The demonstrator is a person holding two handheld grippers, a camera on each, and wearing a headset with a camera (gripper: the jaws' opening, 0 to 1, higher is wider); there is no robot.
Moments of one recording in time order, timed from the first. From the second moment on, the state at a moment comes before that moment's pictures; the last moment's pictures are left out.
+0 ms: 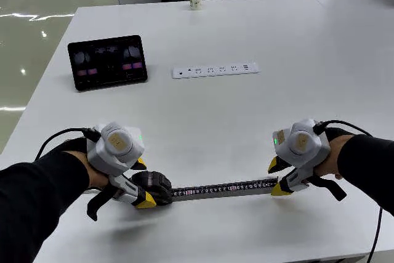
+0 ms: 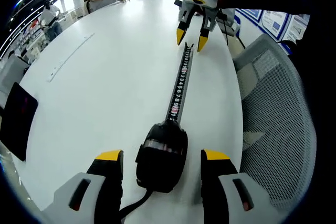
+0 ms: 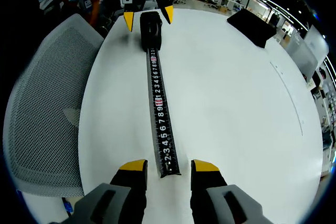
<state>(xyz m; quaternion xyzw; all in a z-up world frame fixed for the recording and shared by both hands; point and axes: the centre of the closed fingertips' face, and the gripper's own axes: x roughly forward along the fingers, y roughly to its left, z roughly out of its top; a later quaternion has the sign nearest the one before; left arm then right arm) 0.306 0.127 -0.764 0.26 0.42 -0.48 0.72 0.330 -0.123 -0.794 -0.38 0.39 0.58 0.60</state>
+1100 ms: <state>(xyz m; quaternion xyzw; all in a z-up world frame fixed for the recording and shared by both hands) 0.308 0.172 -0.749 0.07 0.33 -0.34 0.88 0.321 -0.154 -0.773 -0.21 0.34 0.47 0.79</state>
